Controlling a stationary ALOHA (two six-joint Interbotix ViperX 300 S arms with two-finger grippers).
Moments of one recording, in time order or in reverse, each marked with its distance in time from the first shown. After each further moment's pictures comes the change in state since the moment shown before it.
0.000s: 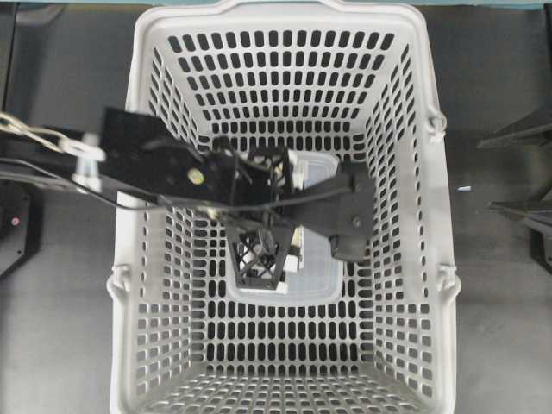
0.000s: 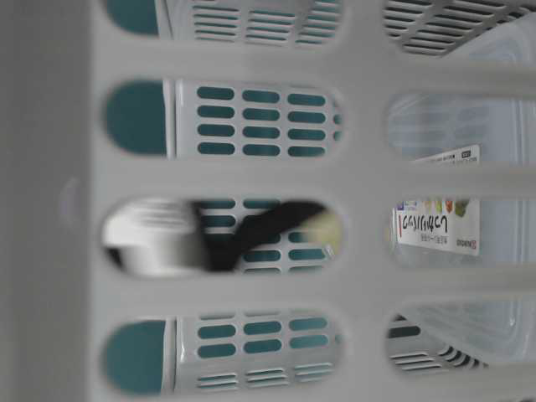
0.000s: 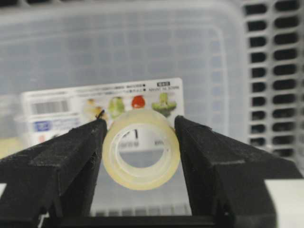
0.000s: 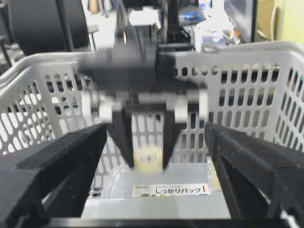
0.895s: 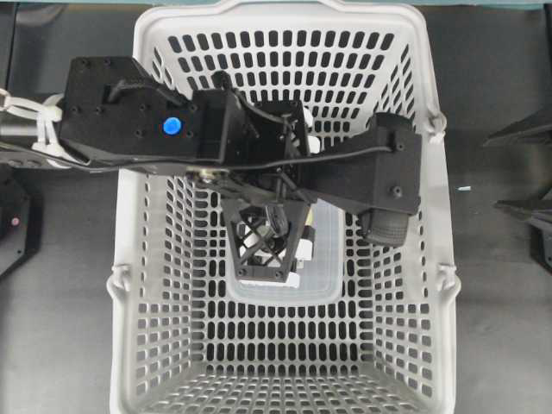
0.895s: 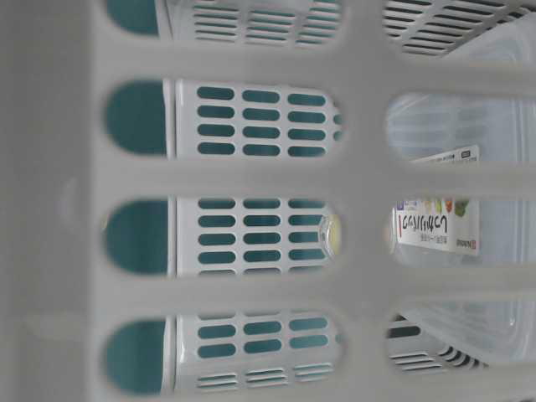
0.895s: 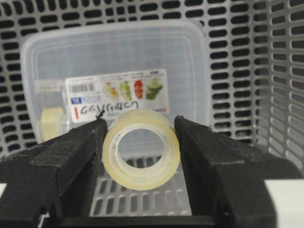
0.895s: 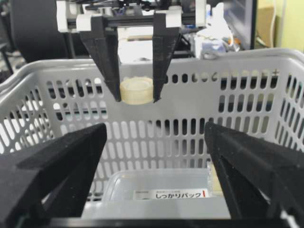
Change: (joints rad) left arm -0.011 0.051 -0.420 -0.002 0.410 0.005; right arm 0.000 -0.017 0.006 0.000 -0.012 0.000
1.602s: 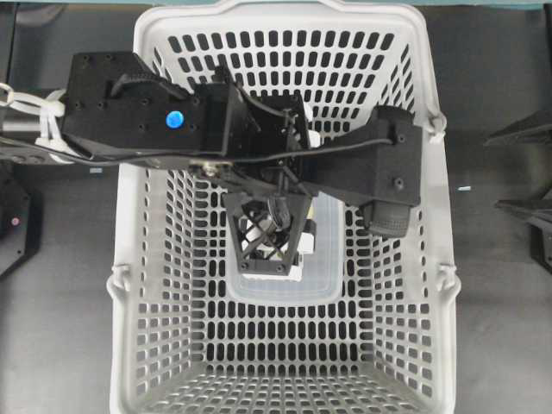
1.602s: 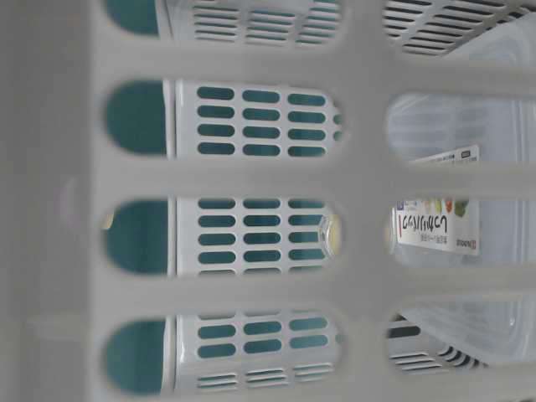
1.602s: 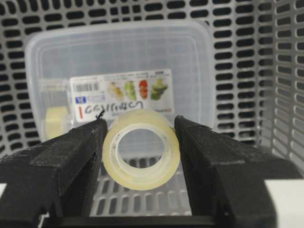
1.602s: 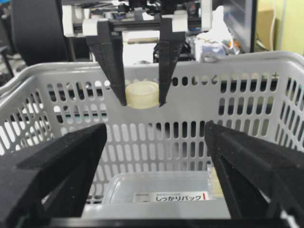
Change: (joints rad) left arm 0.014 0.006 0.000 0.002 0.000 0.000; right arm 0.000 0.000 0.002 0.000 -0.008 0.000
